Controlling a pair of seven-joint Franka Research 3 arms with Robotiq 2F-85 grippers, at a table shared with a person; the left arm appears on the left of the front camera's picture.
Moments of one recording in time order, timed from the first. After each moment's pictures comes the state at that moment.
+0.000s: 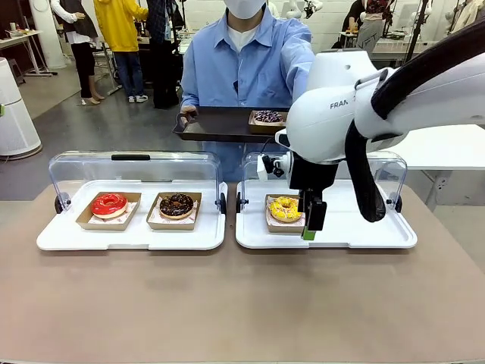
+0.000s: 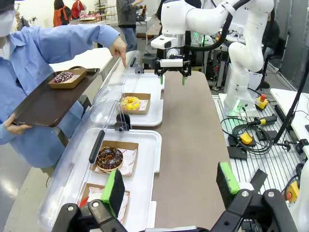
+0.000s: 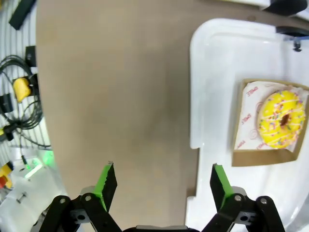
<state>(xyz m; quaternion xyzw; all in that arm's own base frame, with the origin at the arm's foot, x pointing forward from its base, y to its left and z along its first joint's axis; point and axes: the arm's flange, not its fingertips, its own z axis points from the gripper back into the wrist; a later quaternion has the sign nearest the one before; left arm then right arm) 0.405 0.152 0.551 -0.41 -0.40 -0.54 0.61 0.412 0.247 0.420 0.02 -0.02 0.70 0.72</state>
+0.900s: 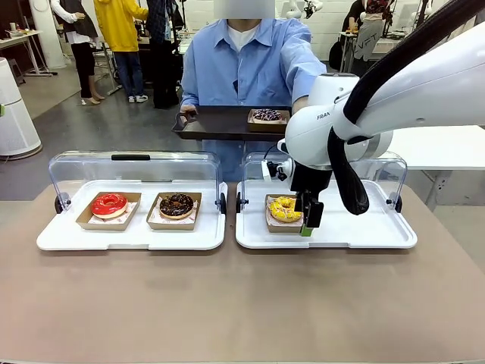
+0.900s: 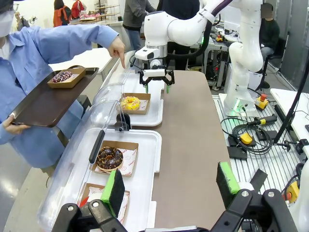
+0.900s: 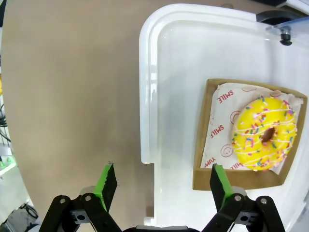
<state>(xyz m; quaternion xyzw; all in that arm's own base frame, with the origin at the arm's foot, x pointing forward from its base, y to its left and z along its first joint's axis) 0.405 0.152 0.551 -0.41 -0.40 -0.54 0.61 0.475 0.233 0.373 0.03 -0.03 0.72 0.70</state>
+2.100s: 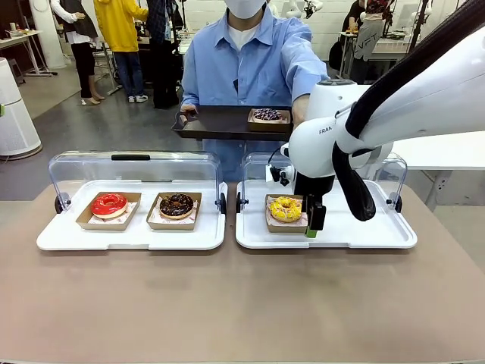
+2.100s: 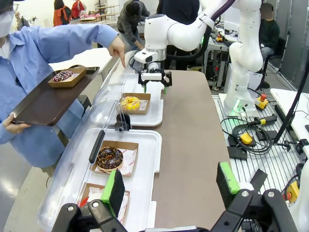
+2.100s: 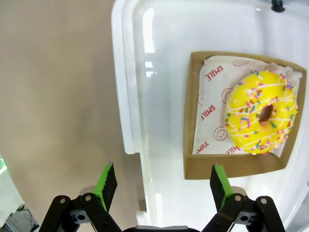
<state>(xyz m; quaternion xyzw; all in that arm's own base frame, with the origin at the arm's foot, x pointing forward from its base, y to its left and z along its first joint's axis) 0.405 0.152 0.551 -0.41 -0.40 -0.54 0.61 0.481 0.223 0.359 -0.01 -0.02 0.69 0.72</state>
